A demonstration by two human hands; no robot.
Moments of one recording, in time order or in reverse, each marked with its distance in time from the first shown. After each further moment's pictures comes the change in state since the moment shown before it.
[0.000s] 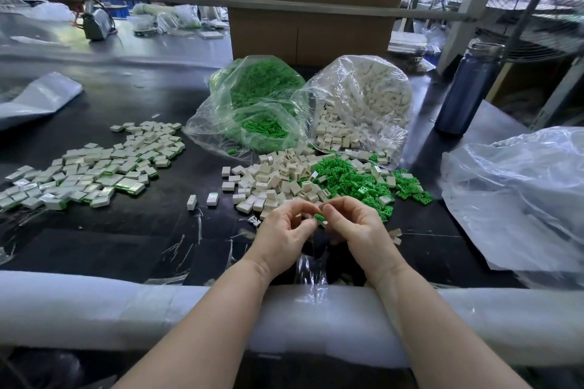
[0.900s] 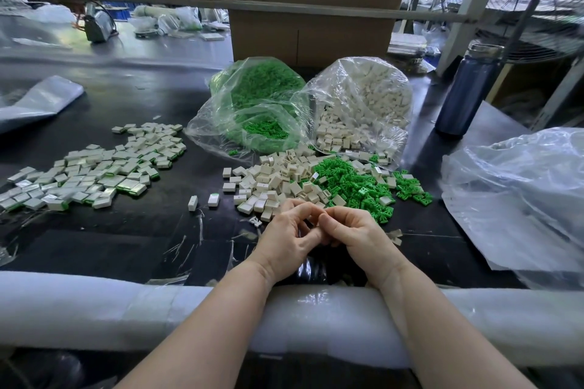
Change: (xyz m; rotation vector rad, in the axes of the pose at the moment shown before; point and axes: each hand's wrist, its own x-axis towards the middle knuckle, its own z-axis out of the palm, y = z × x) left_hand -0.002 0.001 0.001 0.153 -0.056 0.088; right_hand -0.001 -0.003 -0.001 0.046 -0.194 0.057
